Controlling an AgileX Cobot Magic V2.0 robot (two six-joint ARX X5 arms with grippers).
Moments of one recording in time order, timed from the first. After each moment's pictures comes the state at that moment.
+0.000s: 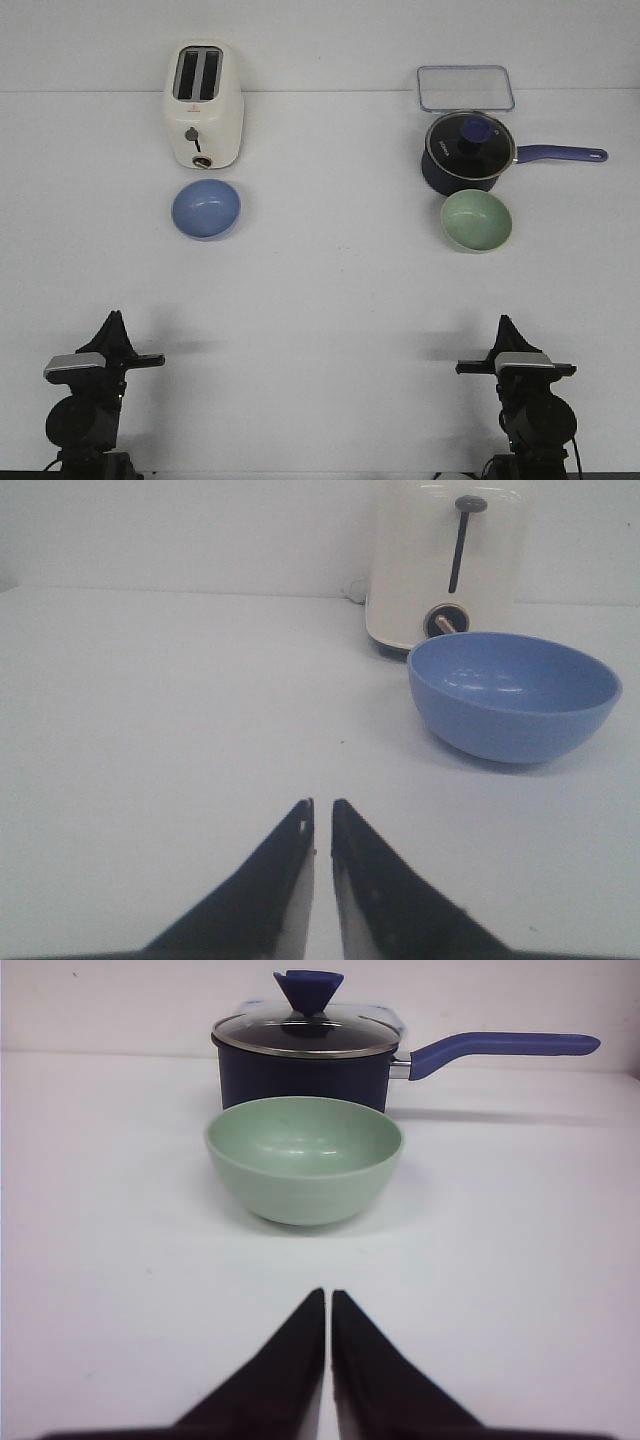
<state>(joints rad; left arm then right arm) 0.05 0.00 0.03 0.06 -0.06 -0.01 -0.01 0.00 0.02 -0.11 0.03 0.00</state>
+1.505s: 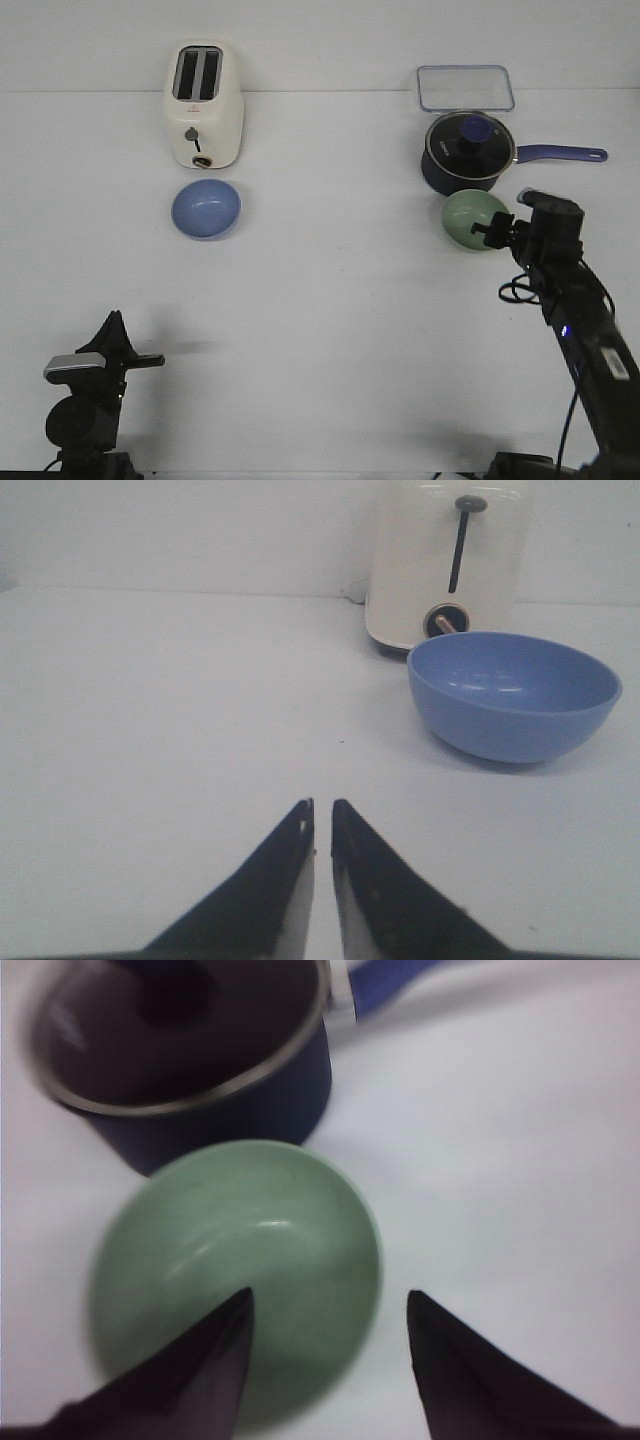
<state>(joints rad) 0.05 0.00 0.03 0.06 -0.06 -0.01 -0.11 1.42 1.04 -0.32 0.03 0.26</state>
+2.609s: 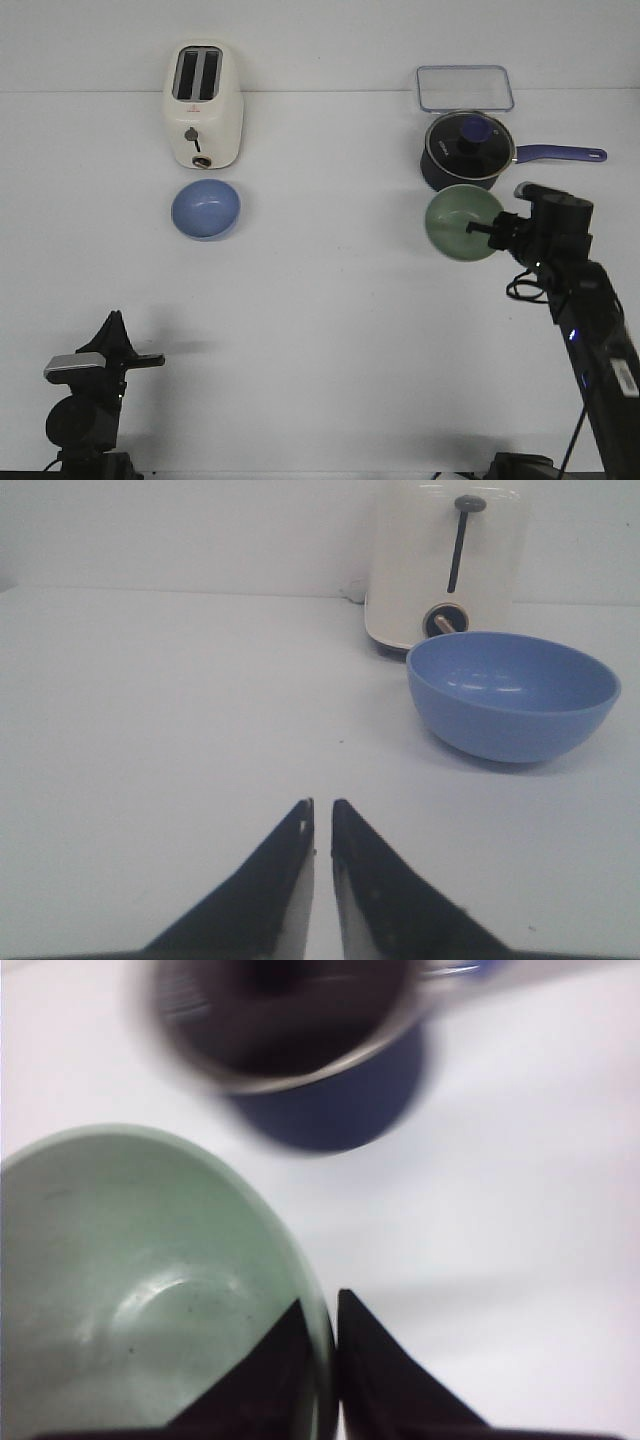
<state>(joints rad) 0.05 0.00 0.03 0.06 -0.06 -0.01 -0.06 1.28 1.06 -0.46 -0.17 0.26</state>
